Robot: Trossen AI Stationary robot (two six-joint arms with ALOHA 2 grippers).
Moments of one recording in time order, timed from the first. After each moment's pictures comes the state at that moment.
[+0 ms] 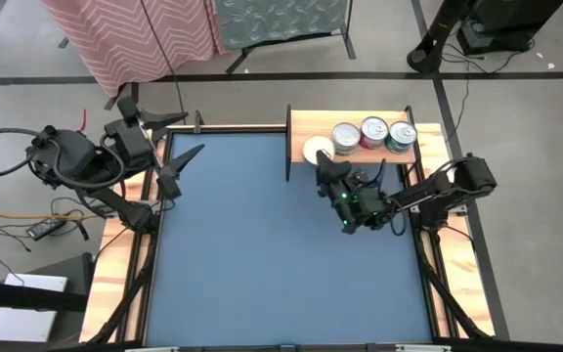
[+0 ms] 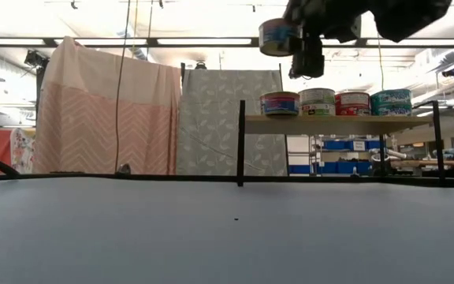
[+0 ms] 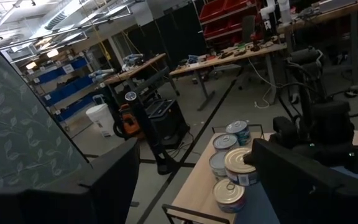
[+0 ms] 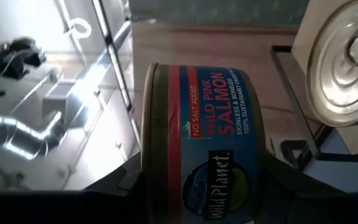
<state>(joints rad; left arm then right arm) -0.49 1.18 1.87 -0.75 -1.05 0.25 0.18 1.59 0.76 1.26 1.26 1.20</state>
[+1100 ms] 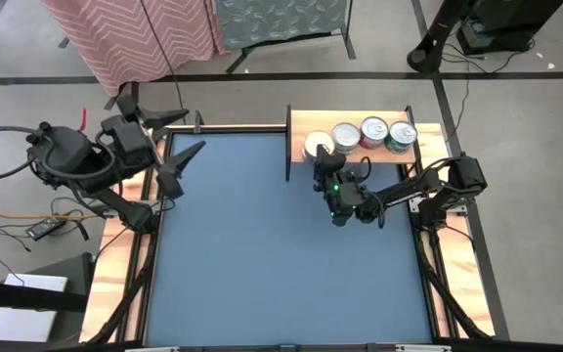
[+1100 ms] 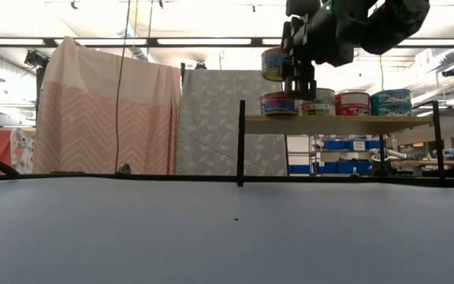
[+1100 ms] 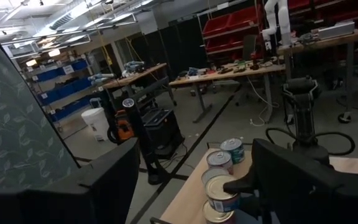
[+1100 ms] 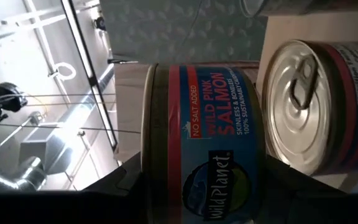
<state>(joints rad) -0.49 1.20 1.87 -0.64 -1.04 0.25 0.08 1.67 0.80 1.06 1.36 1.47</state>
